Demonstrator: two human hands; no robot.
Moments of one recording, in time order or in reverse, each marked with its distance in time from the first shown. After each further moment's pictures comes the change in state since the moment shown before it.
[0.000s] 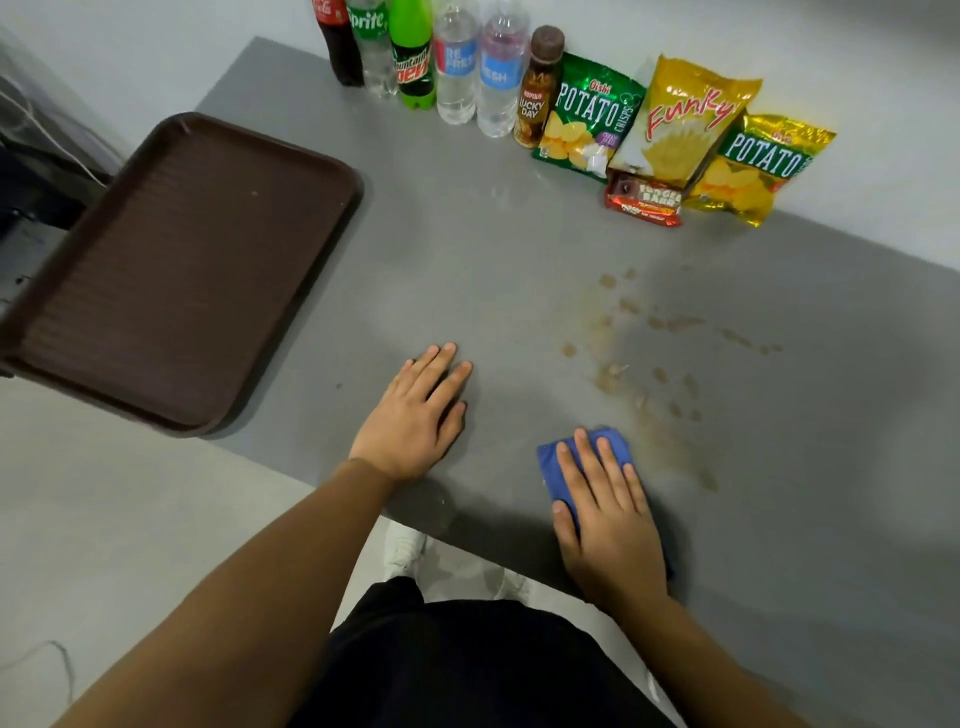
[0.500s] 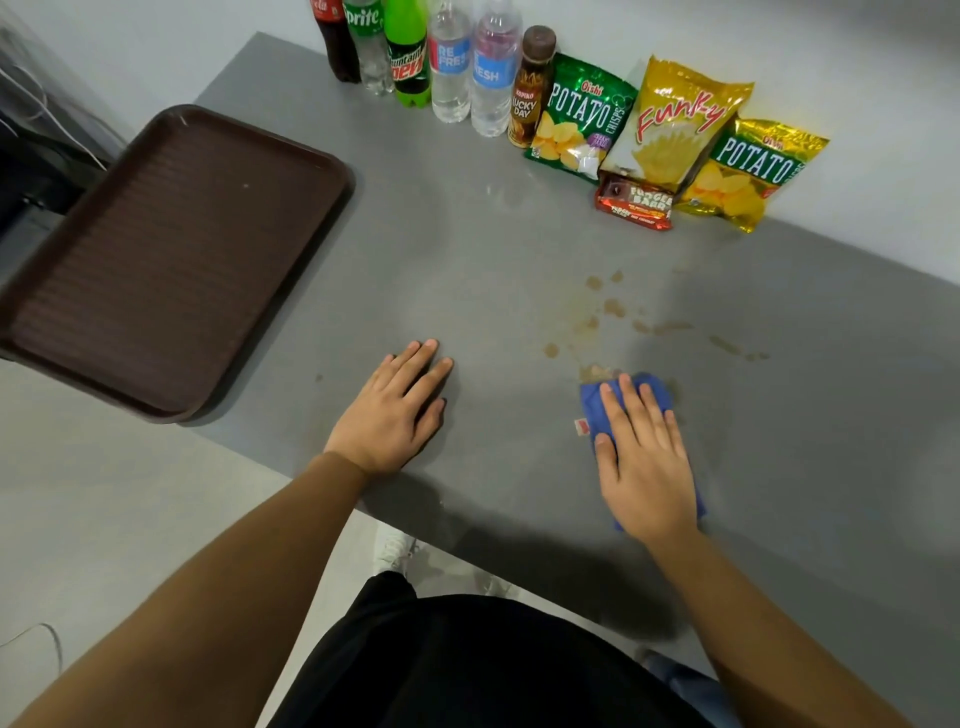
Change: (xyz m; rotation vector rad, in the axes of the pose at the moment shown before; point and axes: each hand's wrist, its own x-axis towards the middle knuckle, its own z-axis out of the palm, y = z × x) left_hand 0.000 0.004 -0.001 0.039 -0.001 0.003; right_hand 0.058 0.078 -0.020 -0.043 0.072 0.071
